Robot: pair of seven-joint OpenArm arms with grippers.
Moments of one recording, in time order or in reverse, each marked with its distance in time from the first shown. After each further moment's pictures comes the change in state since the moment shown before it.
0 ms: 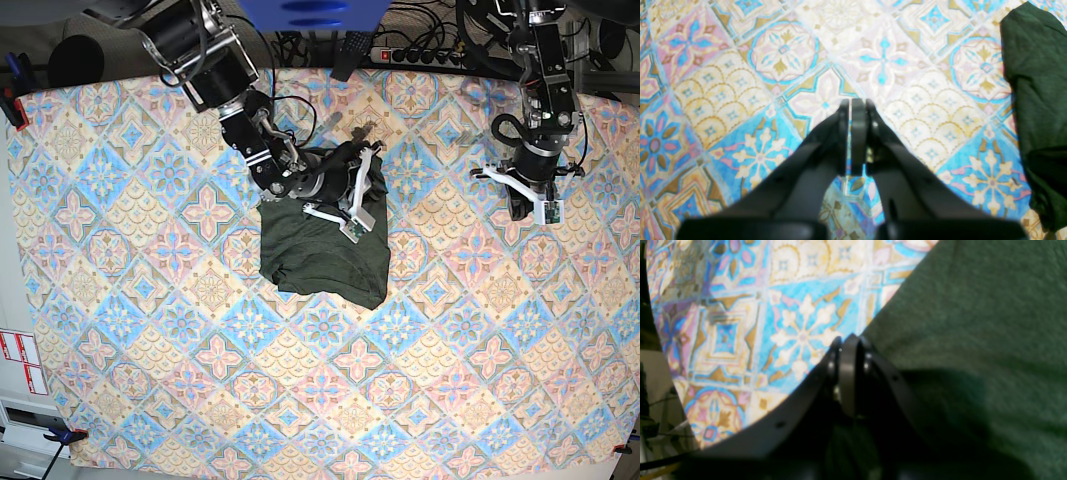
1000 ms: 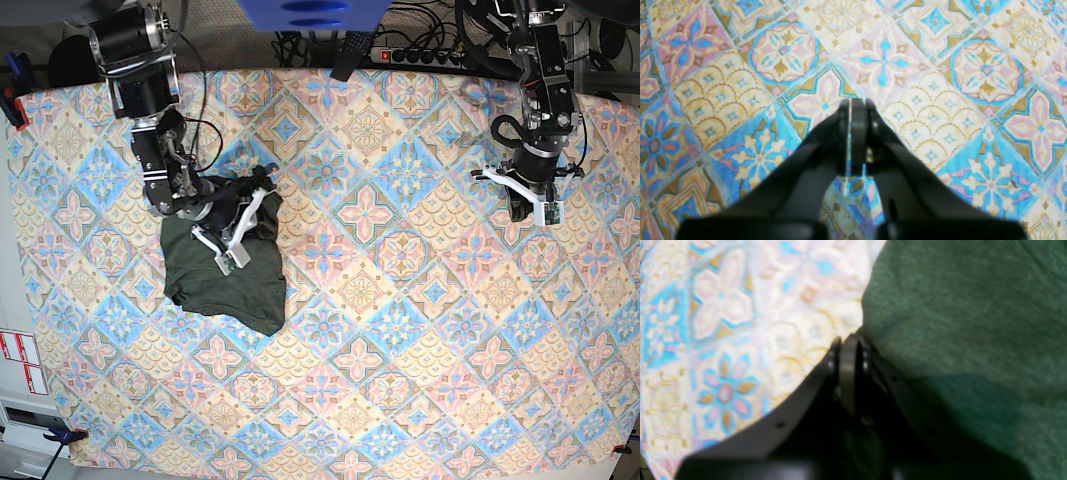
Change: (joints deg) left arm -0.3 0.3 0.1 0.0 0.0 0.0 0.0; right arm -0.2 13.1 17.4 0.7 3.0 3.3 1.4
